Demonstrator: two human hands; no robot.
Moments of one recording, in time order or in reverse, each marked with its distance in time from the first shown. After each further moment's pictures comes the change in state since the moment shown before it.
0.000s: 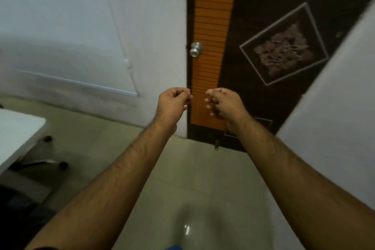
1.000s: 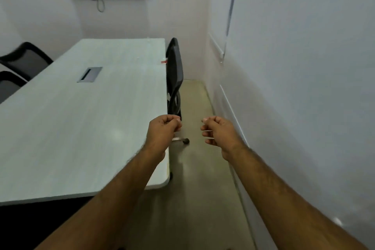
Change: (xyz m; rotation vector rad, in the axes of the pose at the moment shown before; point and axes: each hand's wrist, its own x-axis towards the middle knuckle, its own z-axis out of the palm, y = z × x) left_hand 0.381 0.018 -0.556 -0.065 1.279 -0.031; right_hand 0.386 -0.073 0.743 -0.260 -1.205 -0.050
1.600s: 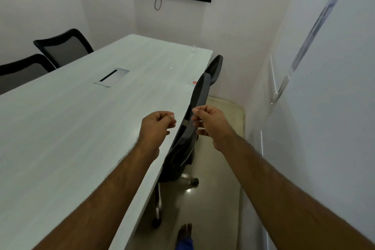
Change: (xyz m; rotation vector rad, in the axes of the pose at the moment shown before) left_hand 0.366 0.034 0.089 -0.102 0.419 -0.004; right_hand 0.437 -0.117 0.054 -0.179 -0.438 -0.128
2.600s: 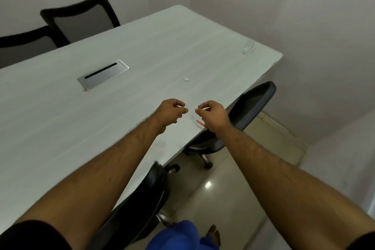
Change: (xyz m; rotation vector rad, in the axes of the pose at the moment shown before) left_hand 0.579 -0.010 0.290 0.294 0.180 -0.359; right_hand 0.692 0.032 -0.108 -0.386 -0.390 0.040
